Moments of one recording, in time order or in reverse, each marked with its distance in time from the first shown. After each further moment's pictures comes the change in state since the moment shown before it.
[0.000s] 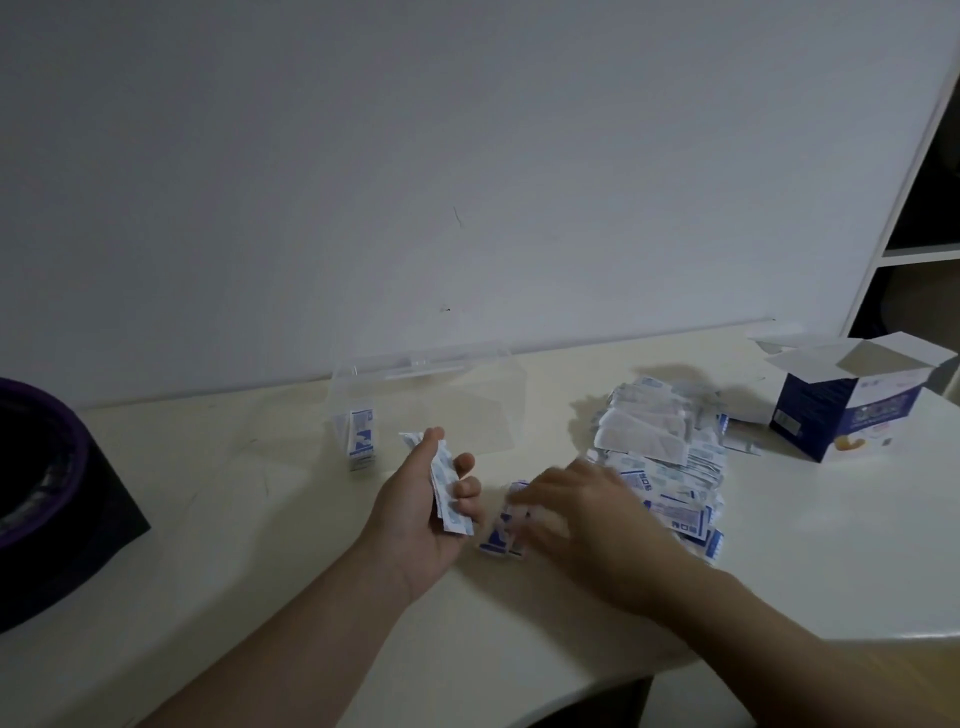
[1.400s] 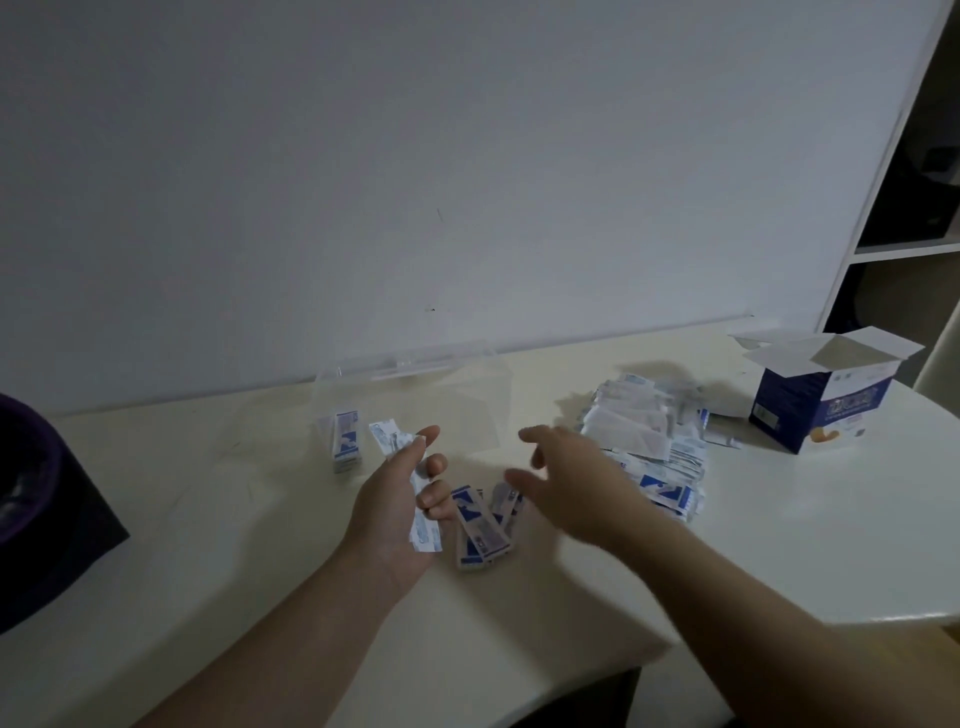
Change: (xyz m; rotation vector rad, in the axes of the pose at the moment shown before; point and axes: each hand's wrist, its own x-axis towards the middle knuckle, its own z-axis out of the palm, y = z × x) left_hand 0.003 0.000 -0.007 0.138 -0.023 0.168; right_hand 0.030 0.002 -0.006 0.146 0.007 0.346
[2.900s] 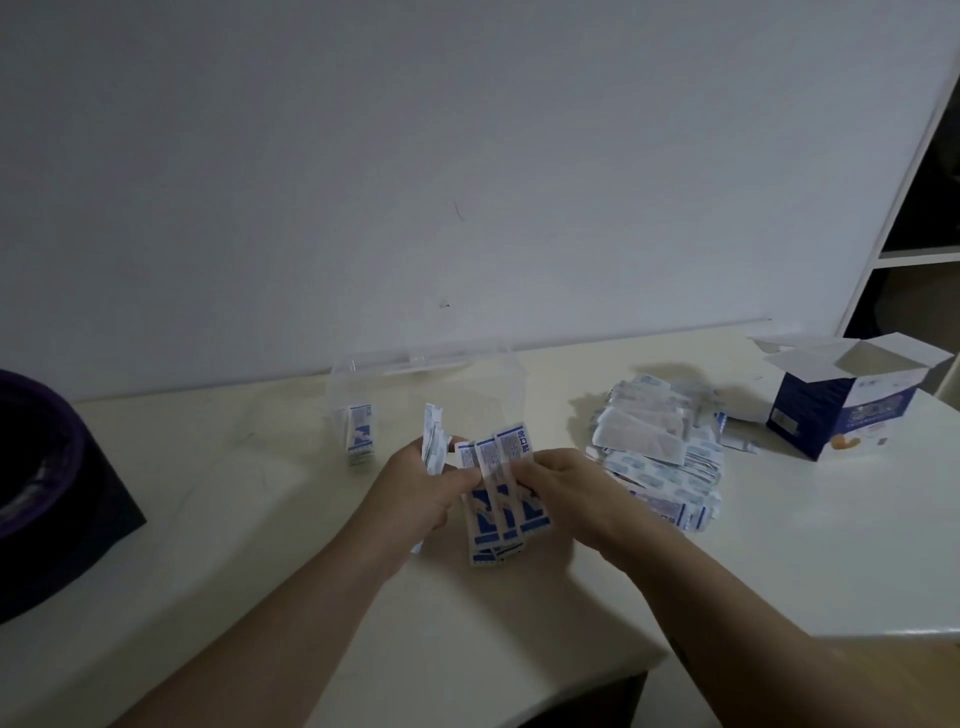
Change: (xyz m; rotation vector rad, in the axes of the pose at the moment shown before) left_hand 0.008 0.007 -0.016 0.845 -0.045 0.179; right_hand -0.008 -0.015 0.003 0.600 -0.215 0.137
